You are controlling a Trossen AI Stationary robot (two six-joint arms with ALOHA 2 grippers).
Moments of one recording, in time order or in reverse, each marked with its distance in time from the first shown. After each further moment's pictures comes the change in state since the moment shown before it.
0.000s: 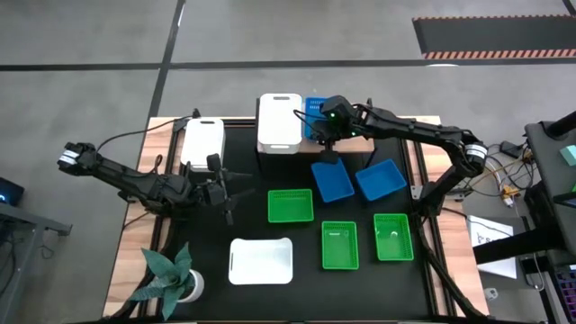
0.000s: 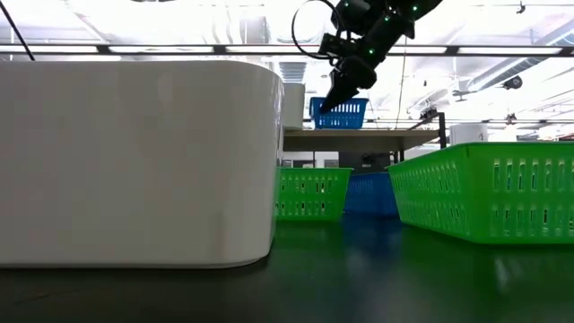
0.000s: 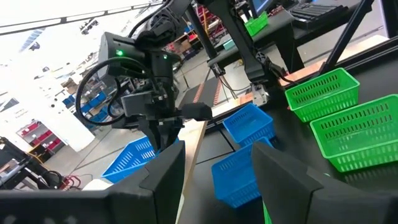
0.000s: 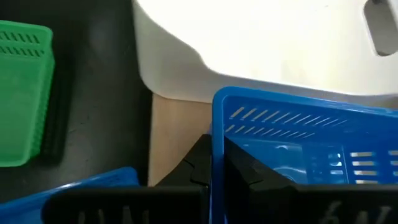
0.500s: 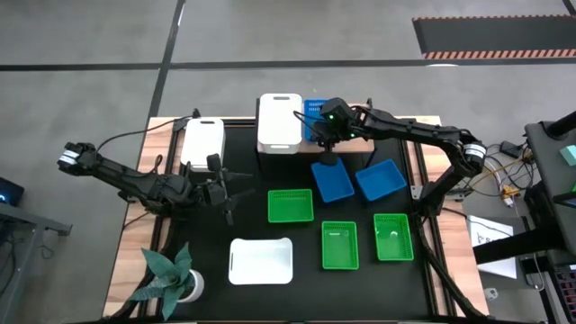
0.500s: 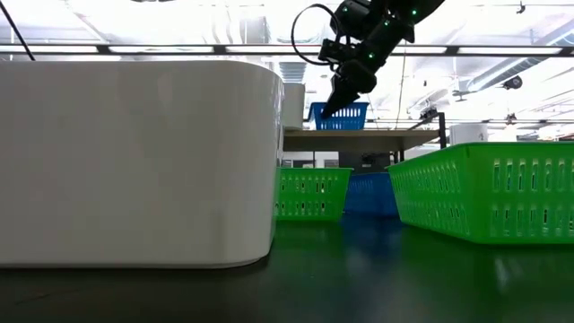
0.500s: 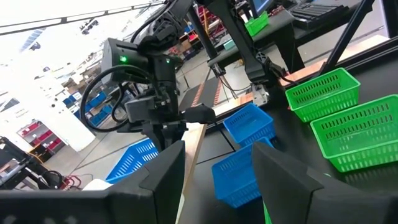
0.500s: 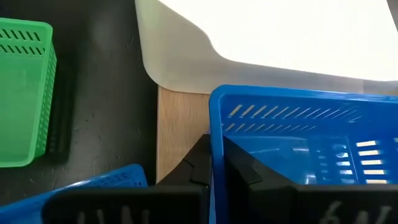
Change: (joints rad) left arm 0.000 0.000 0.000 0.000 0.000 0.000; right arm 0.000 0.011 -0.019 0.005 -0.002 0.035
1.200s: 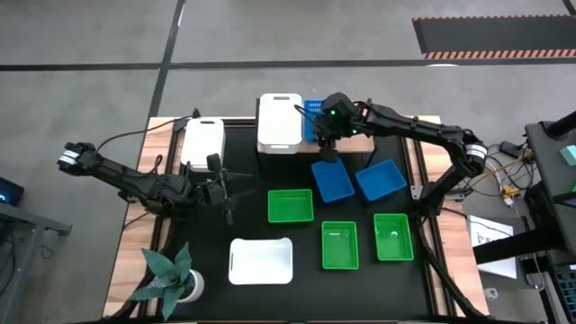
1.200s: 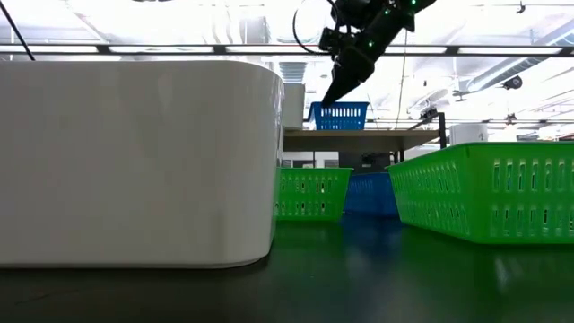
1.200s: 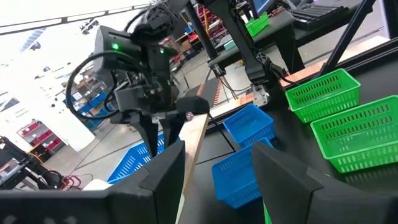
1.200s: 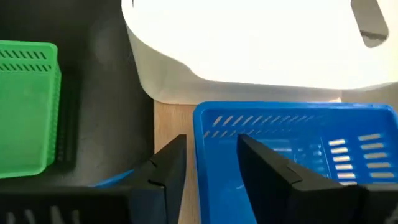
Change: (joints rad) left arm 0.000 0.000 0.001 0.001 0.000 -0.001; right arm 0.000 -0.012 0.077 -0.080 0.003 0.049
